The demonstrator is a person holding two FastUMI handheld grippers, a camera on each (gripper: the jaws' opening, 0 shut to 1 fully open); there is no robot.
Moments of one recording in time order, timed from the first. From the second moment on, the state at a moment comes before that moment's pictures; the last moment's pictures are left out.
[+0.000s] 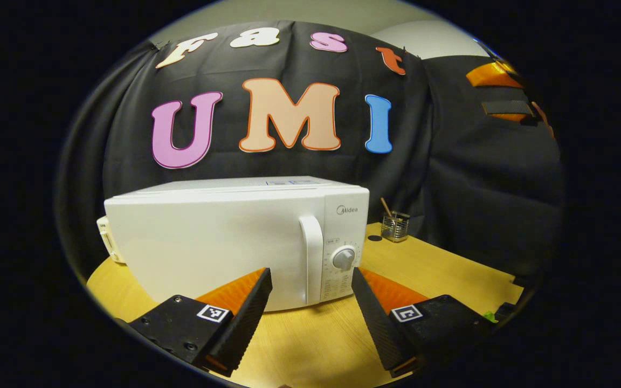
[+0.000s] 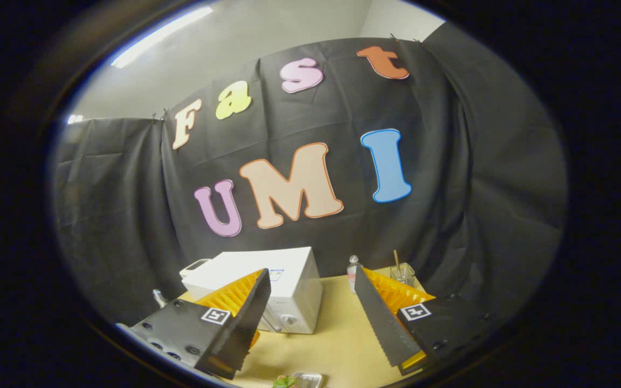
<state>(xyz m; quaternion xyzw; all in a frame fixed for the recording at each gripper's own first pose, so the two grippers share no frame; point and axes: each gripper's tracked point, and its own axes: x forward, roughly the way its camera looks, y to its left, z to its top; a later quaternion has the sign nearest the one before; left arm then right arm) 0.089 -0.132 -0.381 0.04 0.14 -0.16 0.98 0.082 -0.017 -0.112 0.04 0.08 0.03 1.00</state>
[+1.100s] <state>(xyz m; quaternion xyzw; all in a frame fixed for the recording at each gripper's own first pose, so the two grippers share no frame) 0.148 -0.145 -0.443 0.05 0.16 -0.14 0.98 0.084 -0.012 -0.143 0.02 0.09 0.04 0.99</state>
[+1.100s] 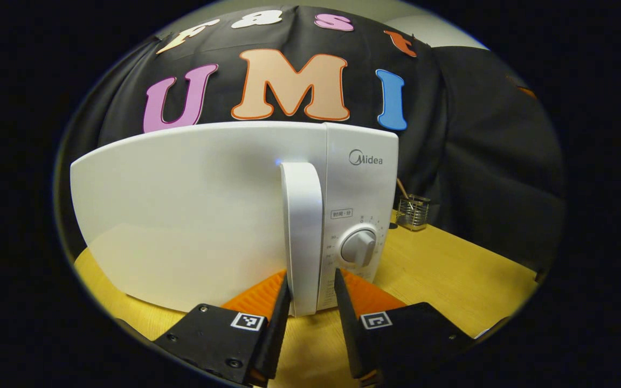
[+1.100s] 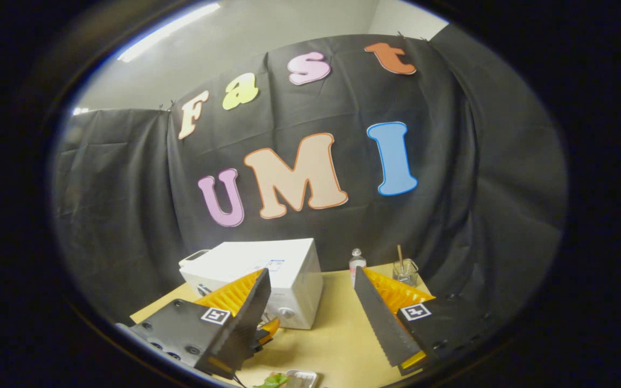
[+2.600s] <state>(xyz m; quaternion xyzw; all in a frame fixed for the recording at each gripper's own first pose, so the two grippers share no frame) 0.076 -0.119 -0.450 0.02 0.17 -0.08 0.98 0.035 0.016 -0.208 0.04 0.13 0.08 0.99</state>
